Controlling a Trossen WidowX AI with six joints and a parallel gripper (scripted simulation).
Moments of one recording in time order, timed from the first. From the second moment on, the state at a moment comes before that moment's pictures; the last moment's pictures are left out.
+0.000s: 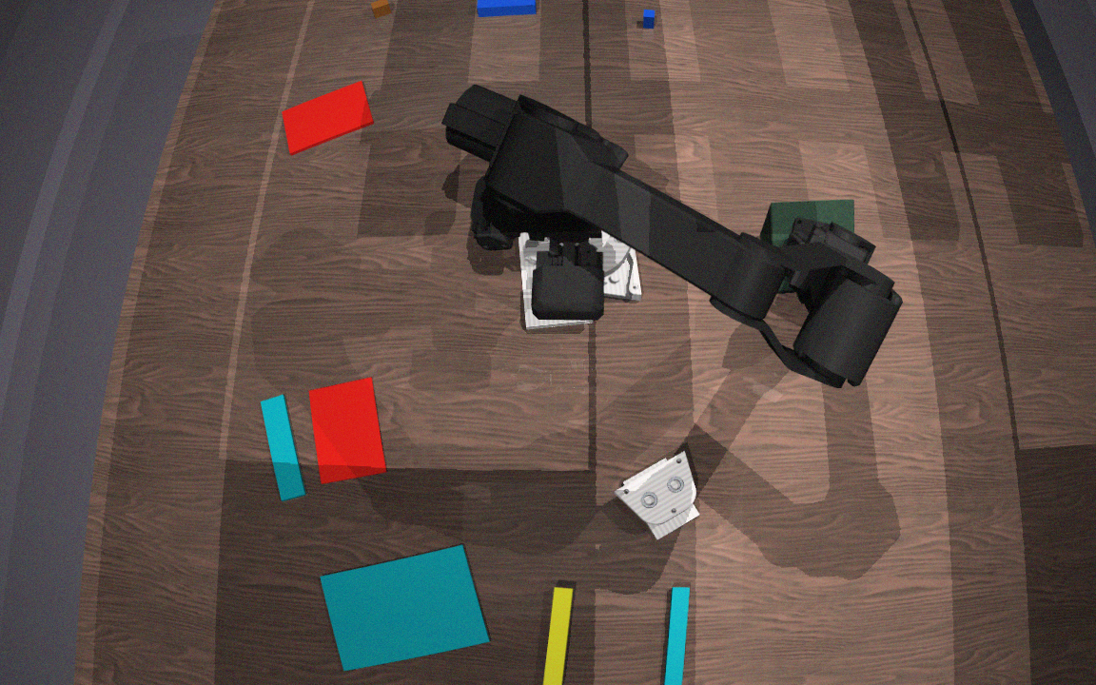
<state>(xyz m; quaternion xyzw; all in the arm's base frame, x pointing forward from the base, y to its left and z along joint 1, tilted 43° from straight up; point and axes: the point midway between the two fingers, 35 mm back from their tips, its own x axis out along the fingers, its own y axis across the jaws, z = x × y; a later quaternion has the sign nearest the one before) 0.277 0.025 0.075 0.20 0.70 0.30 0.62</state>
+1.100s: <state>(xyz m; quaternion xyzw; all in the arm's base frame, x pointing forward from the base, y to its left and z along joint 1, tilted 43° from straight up) 0.281 0.030 0.078 0.21 0.70 0.29 0.62</state>
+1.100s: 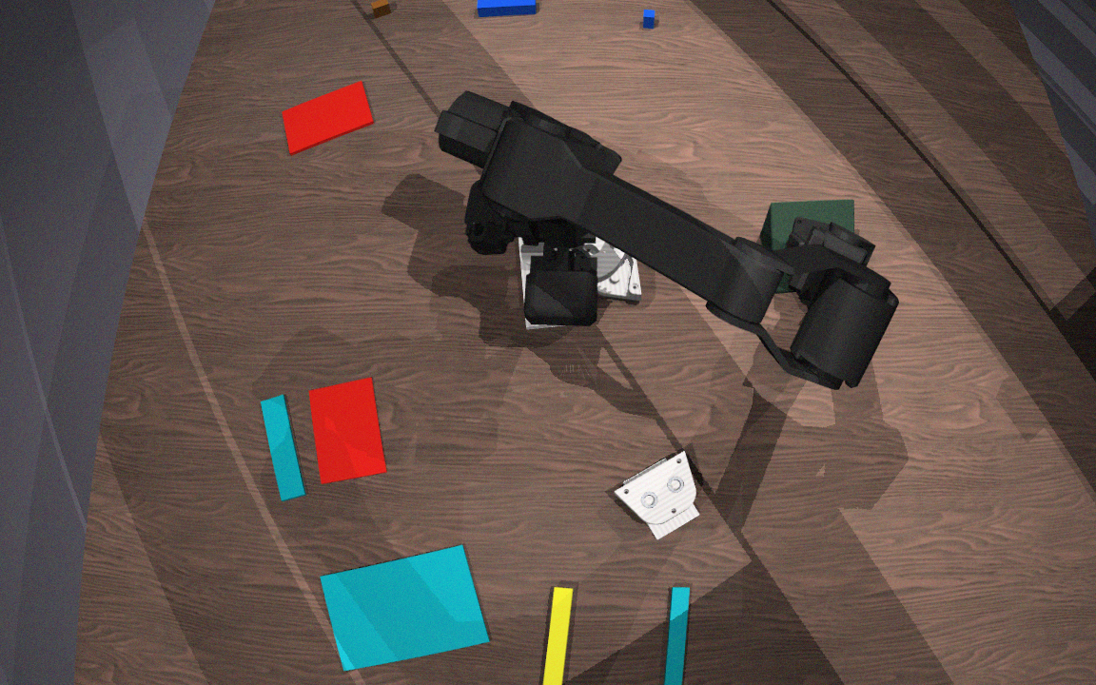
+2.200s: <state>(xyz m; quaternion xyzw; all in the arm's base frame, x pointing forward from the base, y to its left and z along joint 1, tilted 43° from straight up) 0.278 0.056 0.049 0.21 0.70 0.29 0.62</state>
